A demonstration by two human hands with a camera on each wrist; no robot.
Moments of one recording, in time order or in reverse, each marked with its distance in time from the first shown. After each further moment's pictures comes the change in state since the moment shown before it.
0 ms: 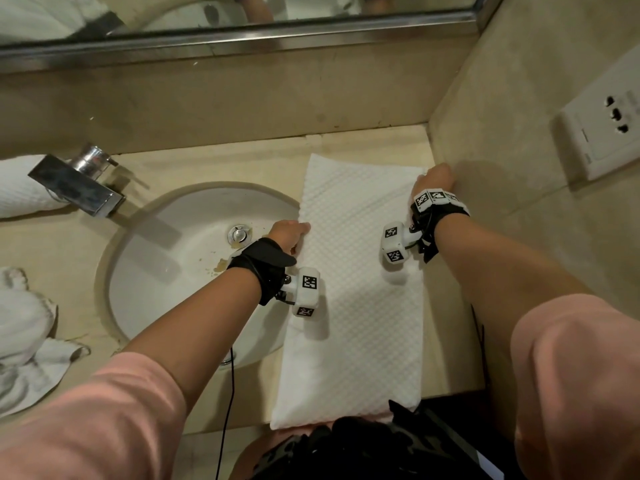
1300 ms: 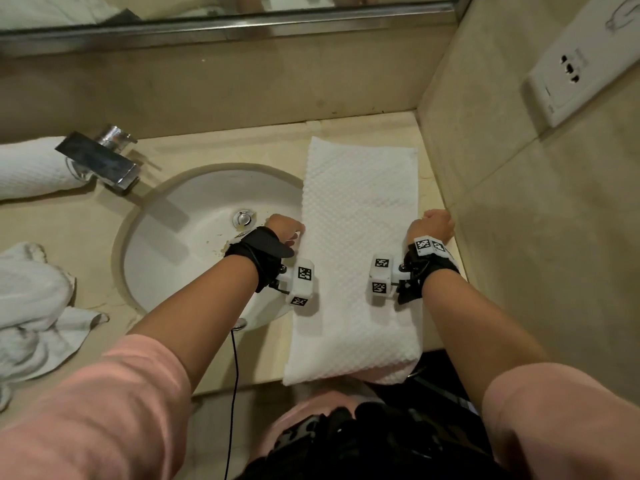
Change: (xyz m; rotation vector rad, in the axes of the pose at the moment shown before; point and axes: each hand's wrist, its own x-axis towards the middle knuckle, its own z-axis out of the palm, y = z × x) left_hand -0.058 -0.020 -0.023 0.141 -0.054 -0.101; right_hand -0.121 0.090 0.004 0.163 0.234 0.099
